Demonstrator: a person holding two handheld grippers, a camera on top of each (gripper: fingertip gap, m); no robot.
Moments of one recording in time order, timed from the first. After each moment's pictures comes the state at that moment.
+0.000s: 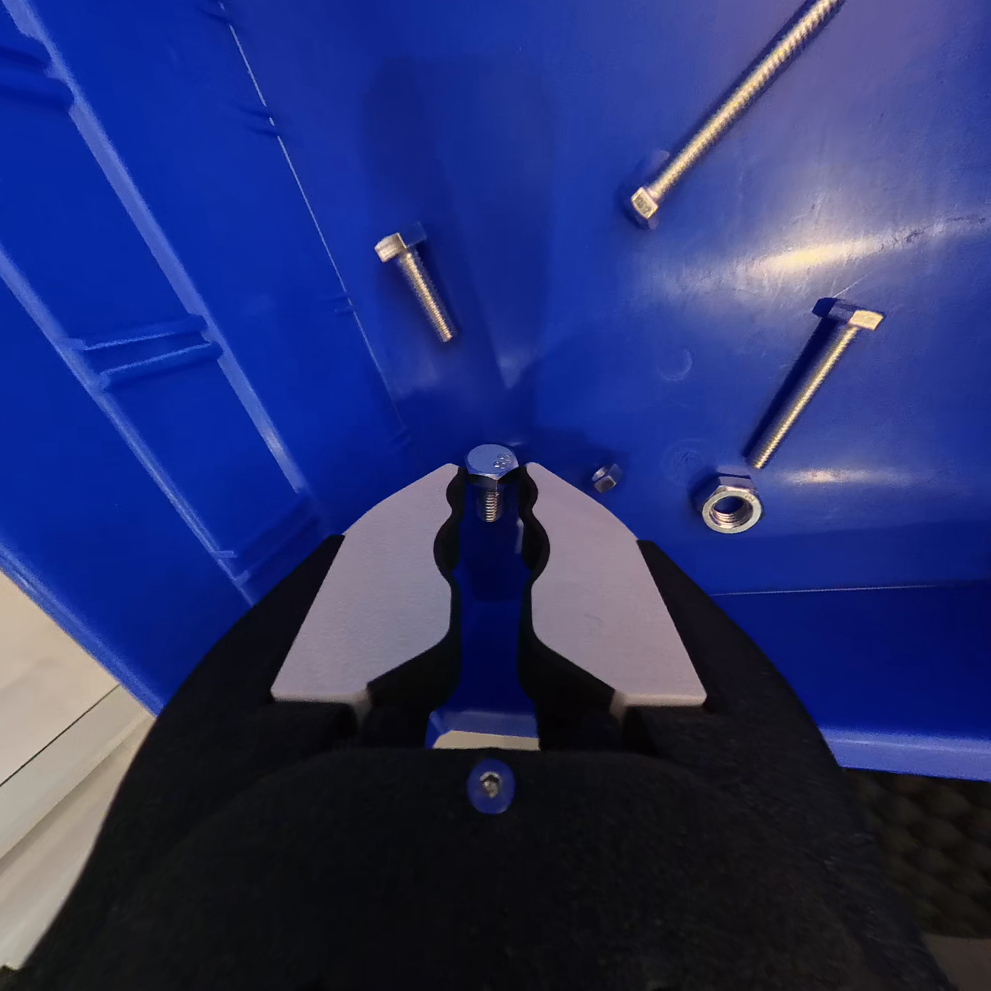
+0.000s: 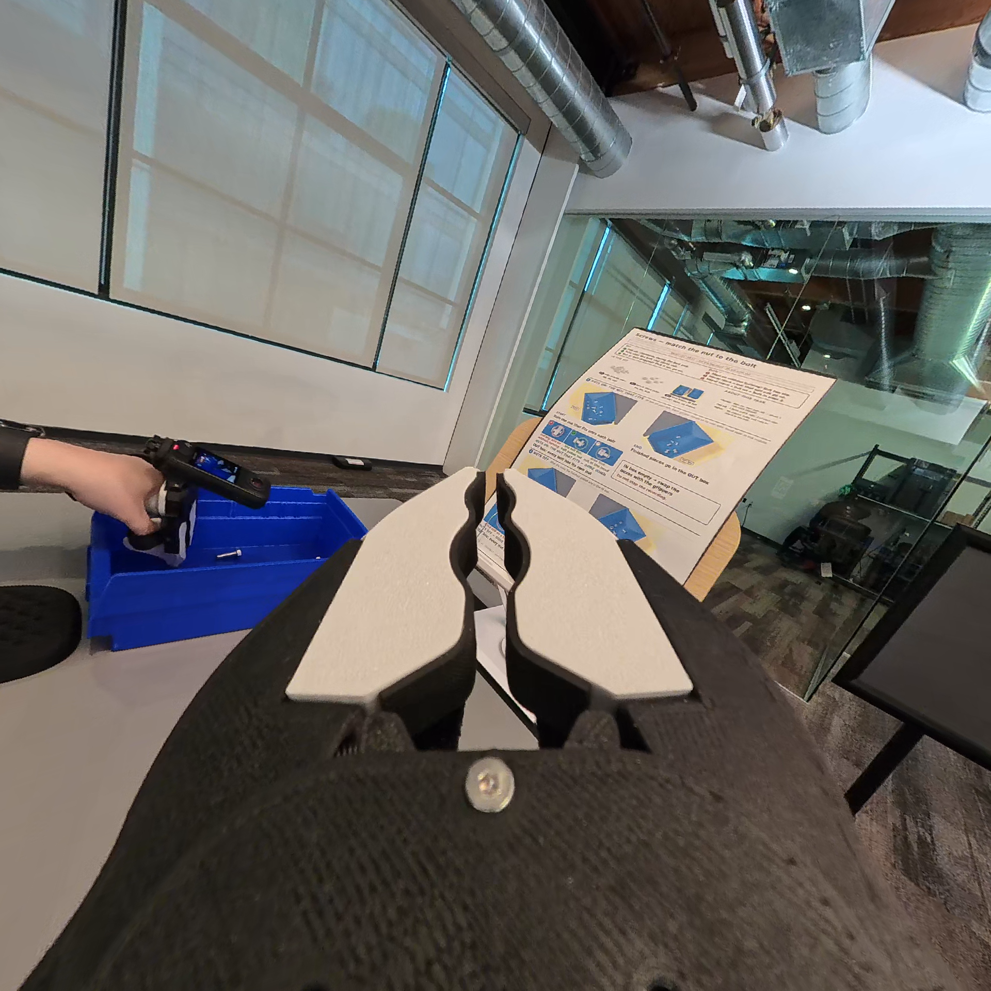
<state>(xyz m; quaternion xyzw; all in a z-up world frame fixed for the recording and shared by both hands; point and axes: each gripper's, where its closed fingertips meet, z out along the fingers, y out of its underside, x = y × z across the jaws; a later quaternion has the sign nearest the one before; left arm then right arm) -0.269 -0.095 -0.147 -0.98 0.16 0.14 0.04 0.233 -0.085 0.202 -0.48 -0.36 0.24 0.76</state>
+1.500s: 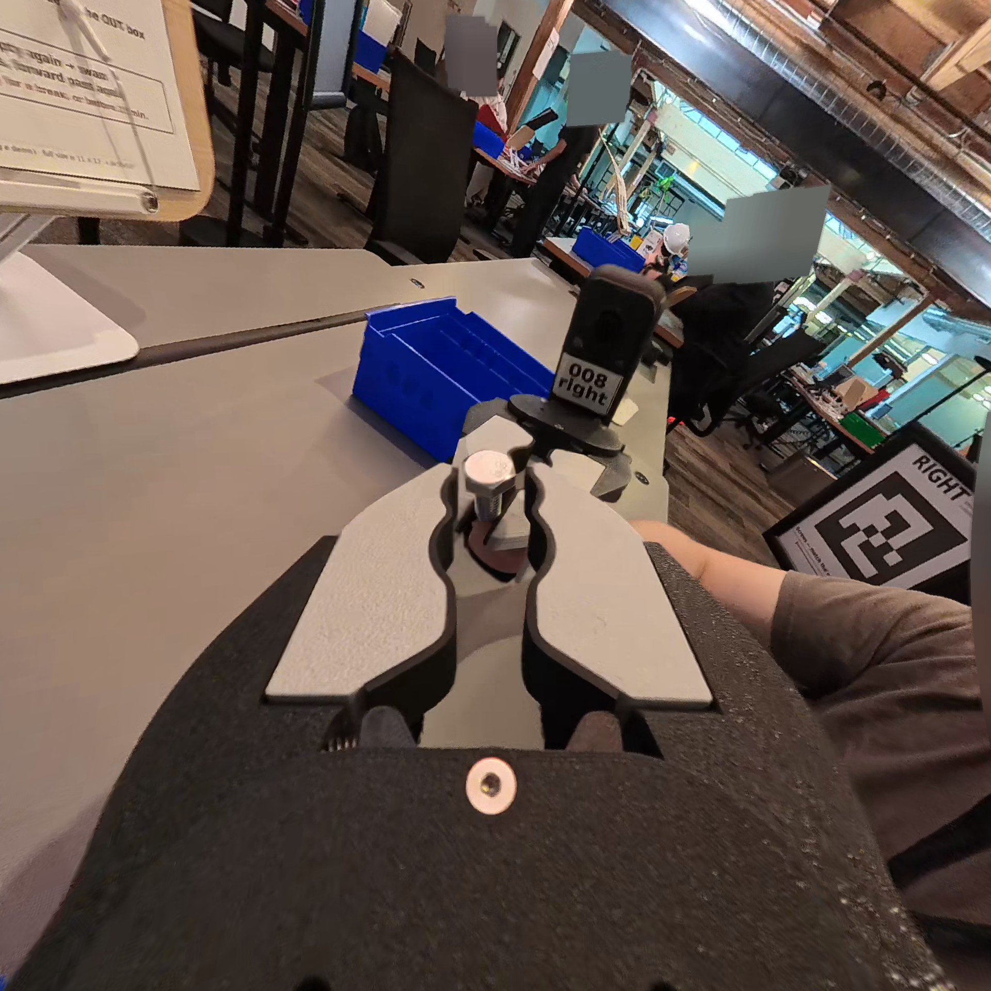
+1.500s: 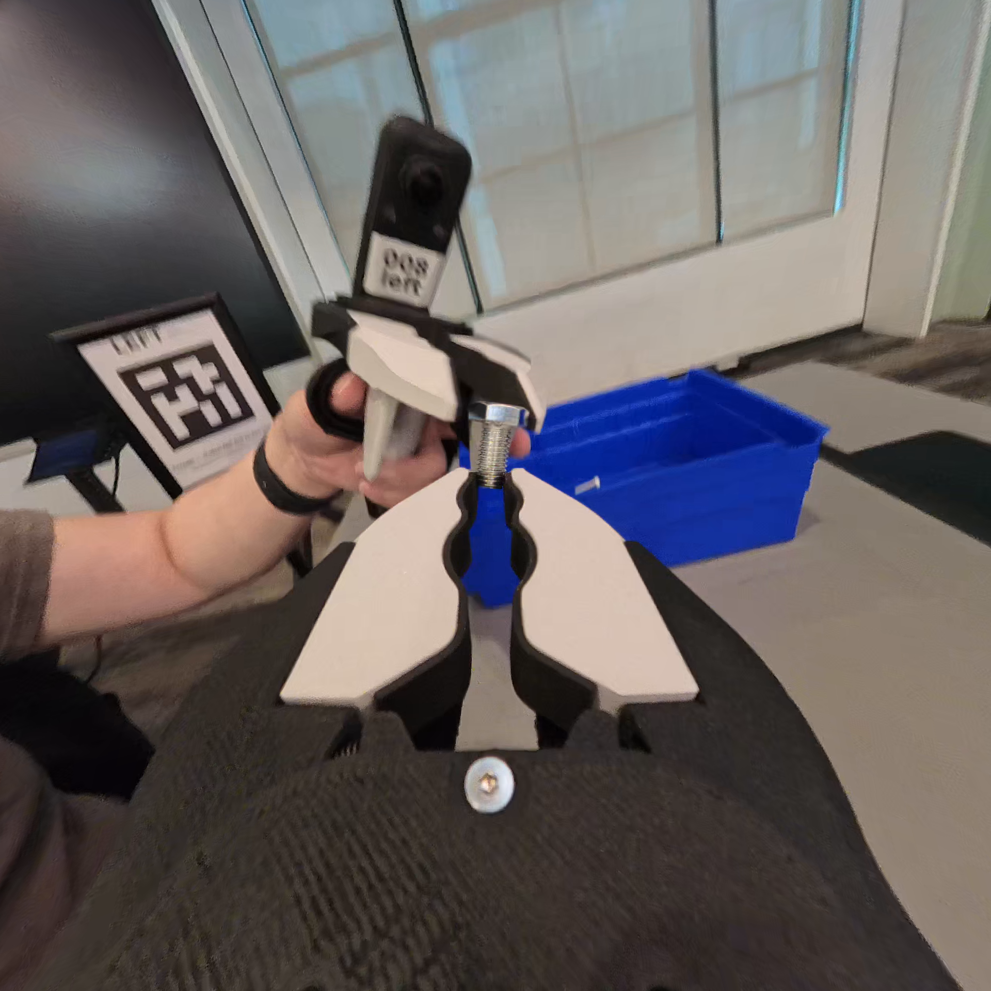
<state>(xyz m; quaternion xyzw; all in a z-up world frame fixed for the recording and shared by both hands) 0.045 -0.099 0.065 -0.71 0.25 -0.49 0.43 0.028 -0.106 0.047 -0.54 -0.39 0.58 0.47</state>
